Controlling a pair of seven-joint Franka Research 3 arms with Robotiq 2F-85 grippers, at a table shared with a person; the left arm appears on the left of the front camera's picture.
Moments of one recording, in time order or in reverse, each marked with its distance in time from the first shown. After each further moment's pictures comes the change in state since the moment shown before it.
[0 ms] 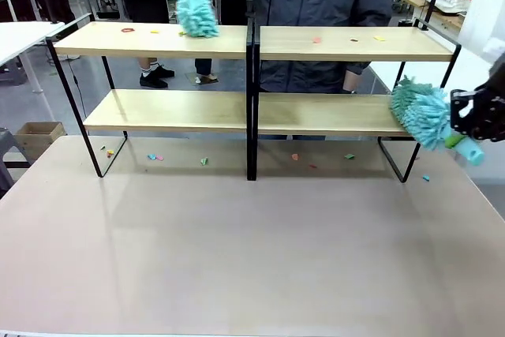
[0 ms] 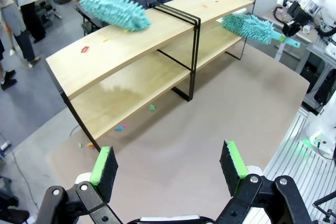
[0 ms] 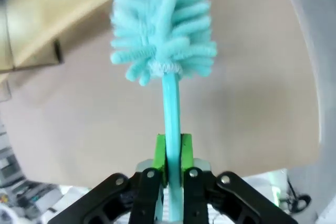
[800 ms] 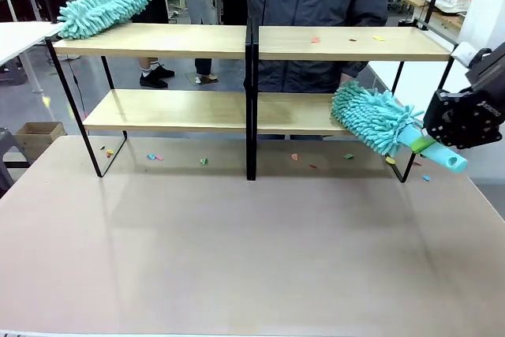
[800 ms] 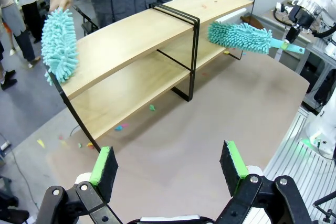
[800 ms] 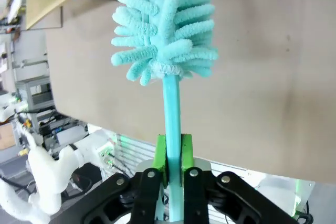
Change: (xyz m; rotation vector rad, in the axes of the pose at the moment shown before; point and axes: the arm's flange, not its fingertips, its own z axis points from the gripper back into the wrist) left arm 0.000 0.000 0.000 0.000 0.000 0.000; right arm -0.012 0.002 -0.005 0.339 0.177 0.173
